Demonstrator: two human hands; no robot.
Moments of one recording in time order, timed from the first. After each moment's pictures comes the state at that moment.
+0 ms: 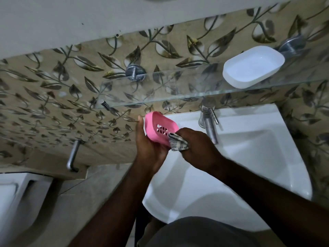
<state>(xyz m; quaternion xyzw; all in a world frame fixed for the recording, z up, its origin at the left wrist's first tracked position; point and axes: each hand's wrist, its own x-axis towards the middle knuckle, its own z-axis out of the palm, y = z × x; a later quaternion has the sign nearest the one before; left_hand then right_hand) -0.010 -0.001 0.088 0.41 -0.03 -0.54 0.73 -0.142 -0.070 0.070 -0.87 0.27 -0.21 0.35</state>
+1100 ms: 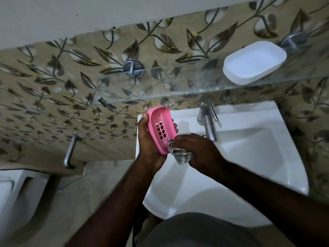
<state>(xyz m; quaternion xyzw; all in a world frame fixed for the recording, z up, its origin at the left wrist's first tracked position) -0.018 -0.006 0.086 0.45 -0.01 -0.56 0.70 -0.159 -0.060 0.055 -0.90 0.21 -0.25 0.31</state>
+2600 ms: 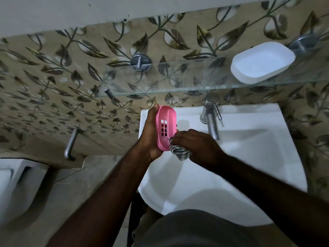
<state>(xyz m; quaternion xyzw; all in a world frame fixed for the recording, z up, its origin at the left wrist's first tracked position) 0.006 -0.008 0.083 0.49 0.00 -0.64 0.59 -0.153 -0.075 0.039 -0.95 0.12 -0.21 0.20</state>
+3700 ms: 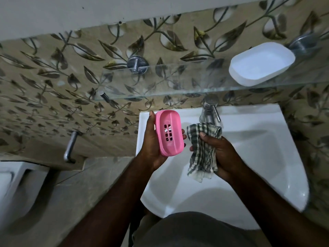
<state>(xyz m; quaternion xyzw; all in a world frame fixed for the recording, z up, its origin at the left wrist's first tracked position) -0.001 -0.002 0.054 0.43 -0.05 -0.65 0.63 -0.179 -0.074 0.054 -0.27 0.34 -0.23 0.87</state>
